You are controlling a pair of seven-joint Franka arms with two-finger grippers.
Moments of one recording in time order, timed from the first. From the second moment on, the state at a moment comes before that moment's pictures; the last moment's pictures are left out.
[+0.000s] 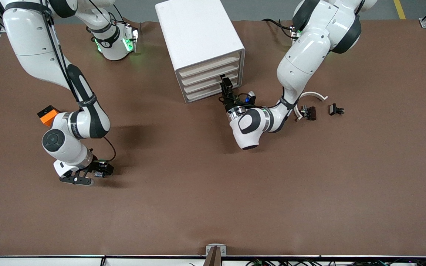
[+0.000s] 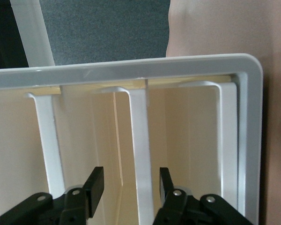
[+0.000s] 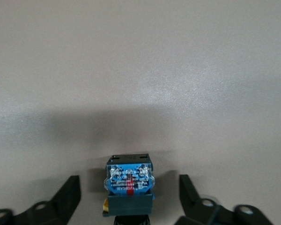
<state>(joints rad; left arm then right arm) -0.48 1.02 -0.20 -1.48 -0.91 1.34 -2.15 0.09 0.65 -0.05 -1.86 -0.02 2.61 0.19</state>
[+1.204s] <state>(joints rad) -0.53 1.04 -0.19 -1.48 -0.91 1.34 -2.16 0.09 0.63 -0.04 -1.72 -0.02 2.37 0.33</state>
